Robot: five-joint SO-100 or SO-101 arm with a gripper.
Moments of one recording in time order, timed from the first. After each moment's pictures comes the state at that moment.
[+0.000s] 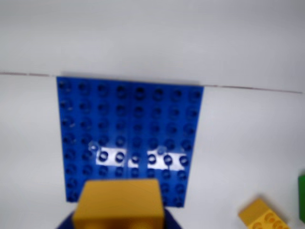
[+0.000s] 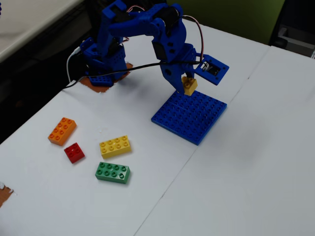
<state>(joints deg) 1.6 63.1 35.1 99.9 -96.0</state>
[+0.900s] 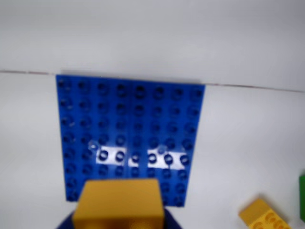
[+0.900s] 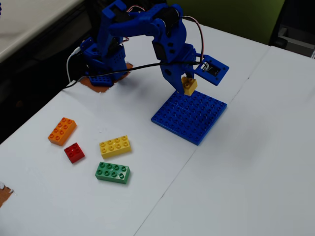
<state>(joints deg) 1.6 63.1 35.4 99.9 -96.1</state>
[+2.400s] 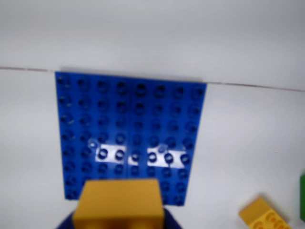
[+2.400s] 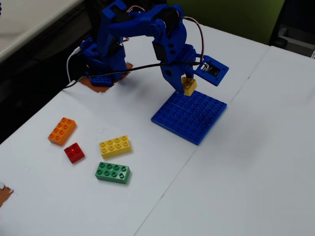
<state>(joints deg) 1.6 63.1 36.4 99.8 -96.6</state>
